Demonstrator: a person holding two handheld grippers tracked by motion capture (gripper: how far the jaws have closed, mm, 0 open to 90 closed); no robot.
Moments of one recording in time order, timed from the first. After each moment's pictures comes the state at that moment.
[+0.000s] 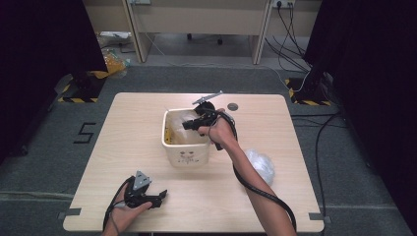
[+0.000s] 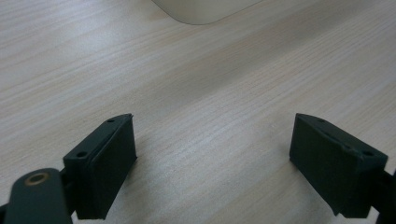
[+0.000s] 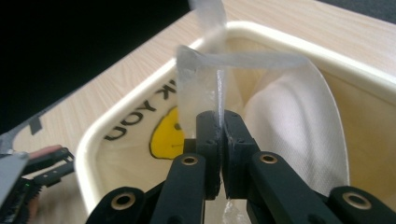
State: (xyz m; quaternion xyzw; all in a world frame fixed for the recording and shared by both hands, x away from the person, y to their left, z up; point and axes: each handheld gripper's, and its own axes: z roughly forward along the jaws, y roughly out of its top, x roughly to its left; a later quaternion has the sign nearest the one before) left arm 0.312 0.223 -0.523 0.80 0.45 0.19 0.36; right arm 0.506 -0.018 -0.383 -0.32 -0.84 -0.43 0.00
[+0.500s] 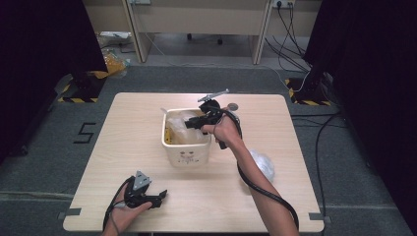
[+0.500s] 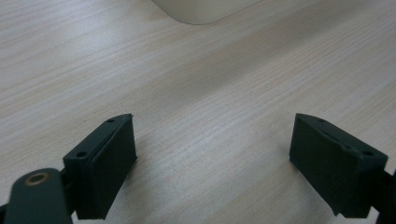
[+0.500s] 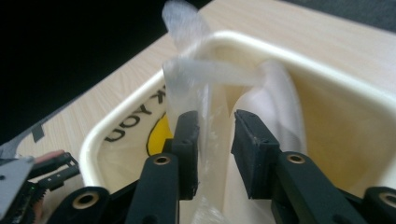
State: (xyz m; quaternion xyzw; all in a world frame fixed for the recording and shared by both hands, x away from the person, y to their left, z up) left arm 0.312 0.223 -0.523 0.80 0.45 0.19 0.36; right arm 0.505 -0.034 -0.371 -0.33 -0.83 -0.44 0.00
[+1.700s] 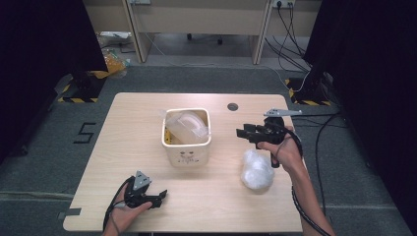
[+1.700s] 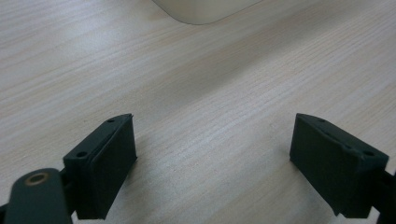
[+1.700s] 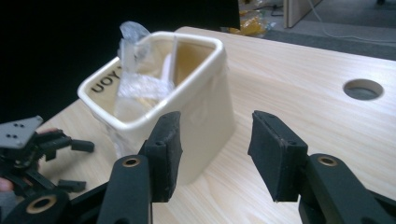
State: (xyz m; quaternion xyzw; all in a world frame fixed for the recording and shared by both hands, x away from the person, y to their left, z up) left arm 0.312 0.223 -0.524 0.80 0.45 0.19 0.36; right arm 0.438 -0.197 -0.368 -0.38 -0.77 -0.51 -0.07
